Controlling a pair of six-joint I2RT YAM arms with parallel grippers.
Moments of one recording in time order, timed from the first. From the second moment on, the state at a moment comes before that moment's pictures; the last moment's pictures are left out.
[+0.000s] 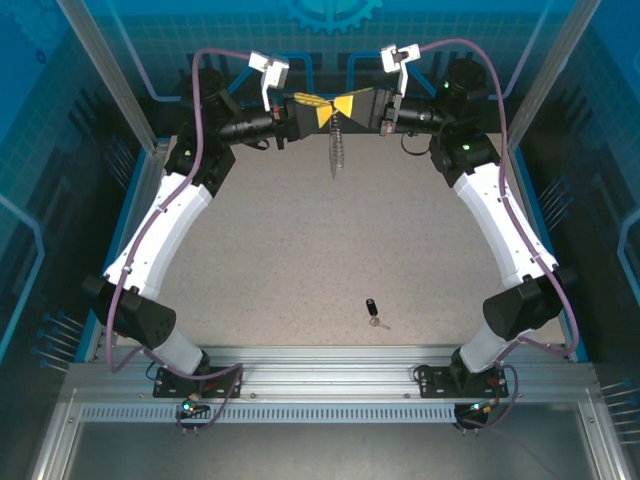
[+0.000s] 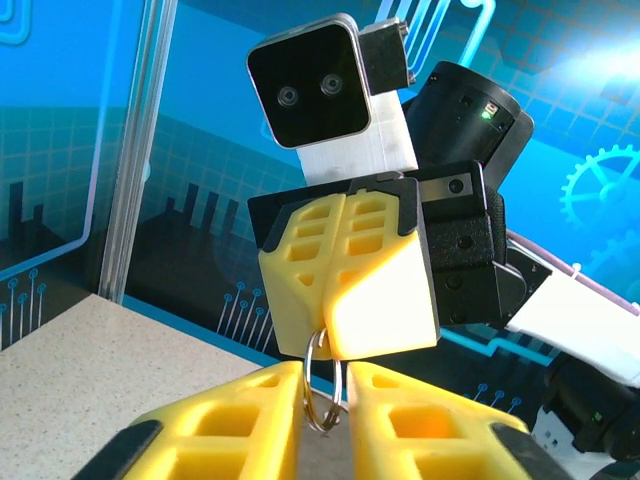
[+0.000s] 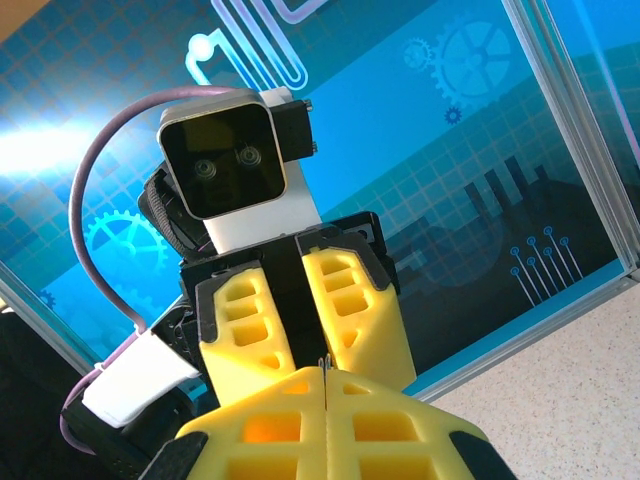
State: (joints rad) left arm -0.33 1.60 1.80 -0.05 0.96 -0.46; right arm 0.33 1.64 1.86 -0.02 -1.07 0.74
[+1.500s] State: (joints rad) left arm -0.36 1.44 1.62 -0.08 0.59 -0.04; right arm 0.39 1.67 2.05 -0.52 -0.75 0.61
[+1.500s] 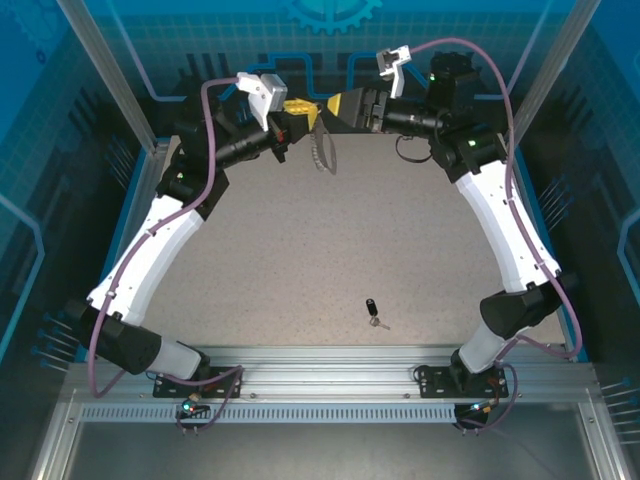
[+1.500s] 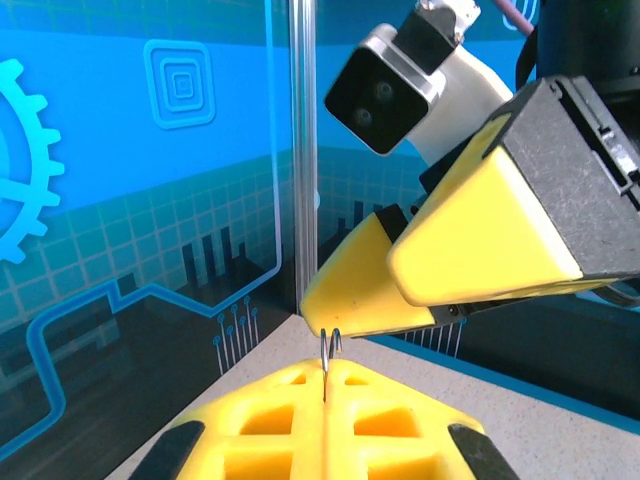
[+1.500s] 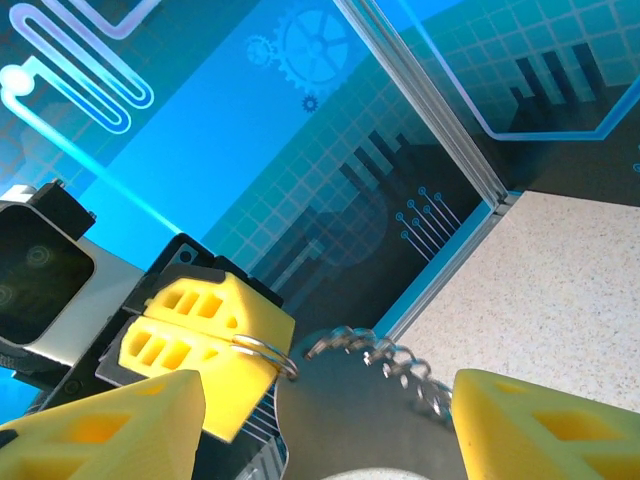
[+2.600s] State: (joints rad) left arm -0.37 1.40 1.49 -0.10 0.49 -0.07; right arm 0.30 1.35 1.42 -0.58 -0.58 0.64
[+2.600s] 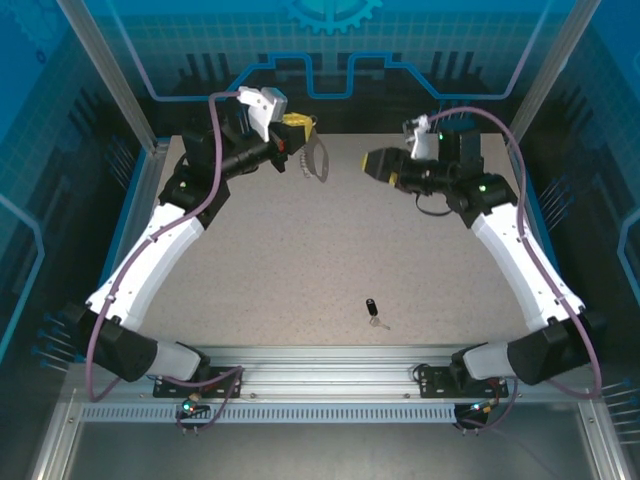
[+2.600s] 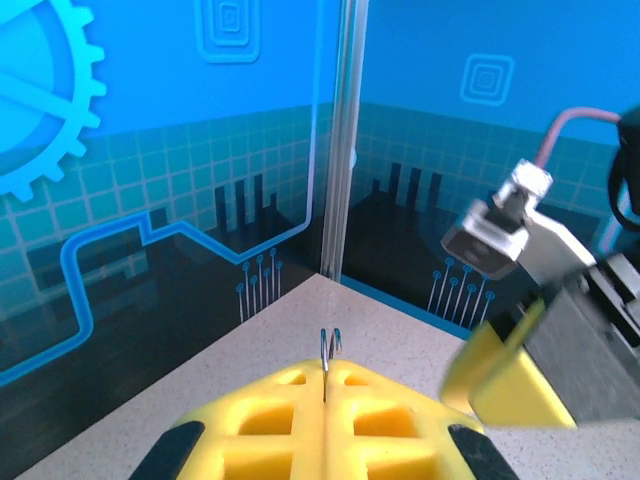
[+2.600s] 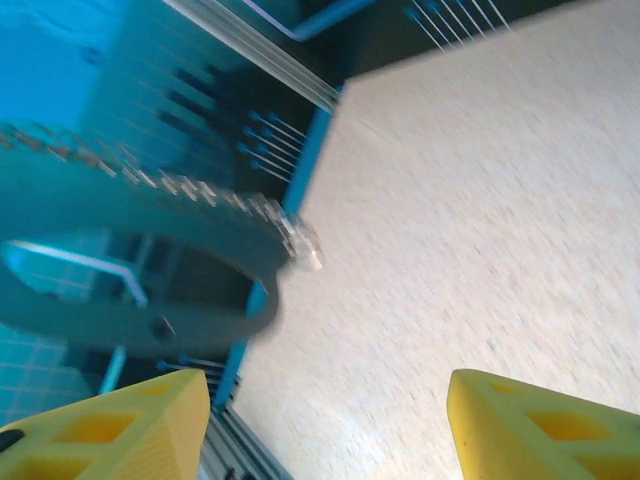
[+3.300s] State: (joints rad) left arm -0.37 1.31 1.39 -0.09 0.47 -0.19; right arm 0.66 1.27 0.94 -0.98 -0.09 0.86
